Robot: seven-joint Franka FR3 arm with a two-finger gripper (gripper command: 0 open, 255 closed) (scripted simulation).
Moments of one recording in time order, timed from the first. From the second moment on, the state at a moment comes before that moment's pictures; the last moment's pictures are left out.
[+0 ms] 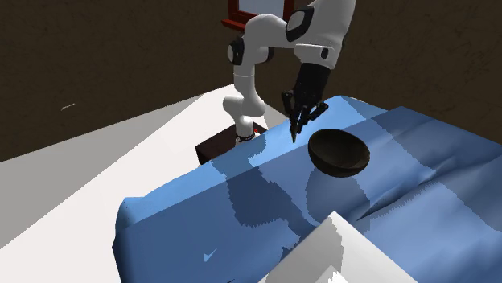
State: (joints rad) arm 0.52 -0.09 0.70 -1.42 -0.40 1.70 0.34
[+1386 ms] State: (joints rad) arm 0.76 0.15 0.92 -1.29 -0.69 1.52 0.72
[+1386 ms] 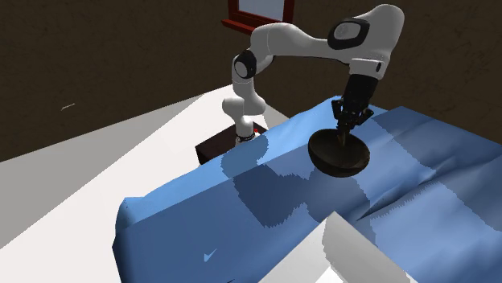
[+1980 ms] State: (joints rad) arm 0.71 0.10 0.91 -1.42 -0.64 1.62 0.74
